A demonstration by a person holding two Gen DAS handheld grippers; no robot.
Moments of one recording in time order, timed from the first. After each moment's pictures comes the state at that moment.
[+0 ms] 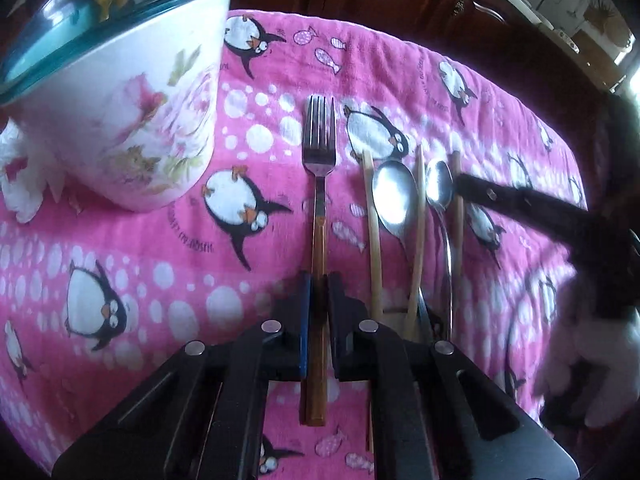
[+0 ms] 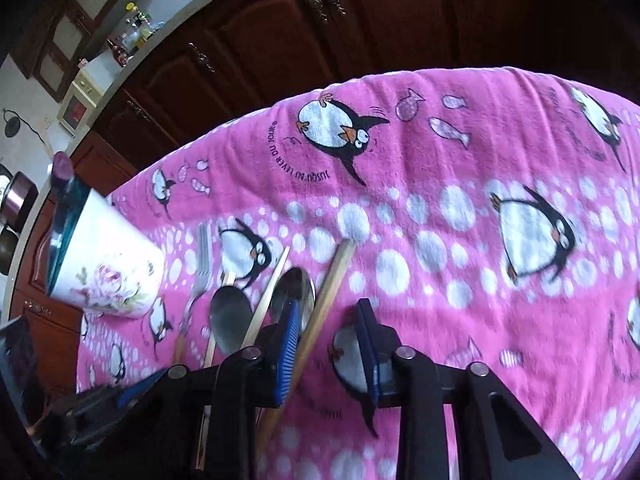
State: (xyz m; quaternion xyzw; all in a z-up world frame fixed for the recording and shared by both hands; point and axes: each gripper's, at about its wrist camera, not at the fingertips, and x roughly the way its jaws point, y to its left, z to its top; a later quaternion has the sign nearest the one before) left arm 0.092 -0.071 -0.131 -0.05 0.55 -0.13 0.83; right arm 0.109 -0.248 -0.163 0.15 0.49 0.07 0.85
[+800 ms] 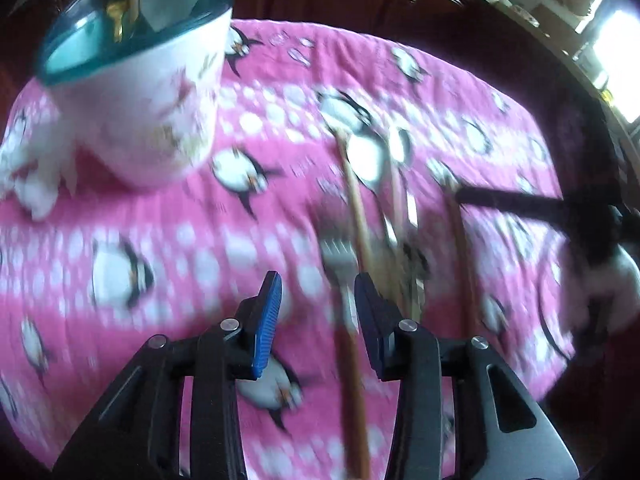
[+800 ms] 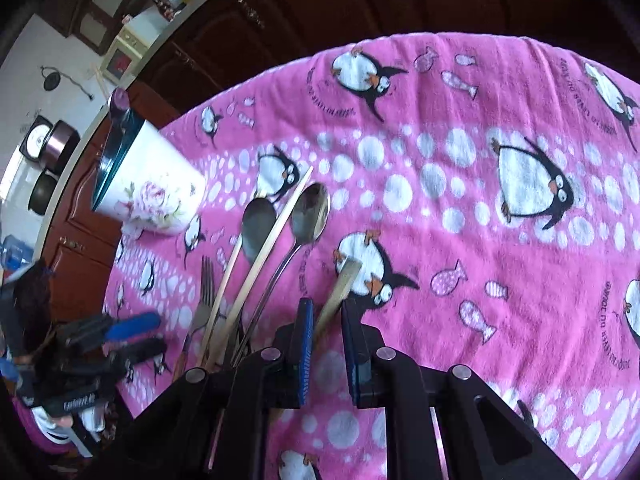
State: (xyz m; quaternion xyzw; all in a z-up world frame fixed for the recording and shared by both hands) left arm 0.061 -0.057 -0.114 -0.02 0.53 -0.19 0.82; right arm 0.067 -0.266 -0.160 0.14 0.53 0.18 0.82
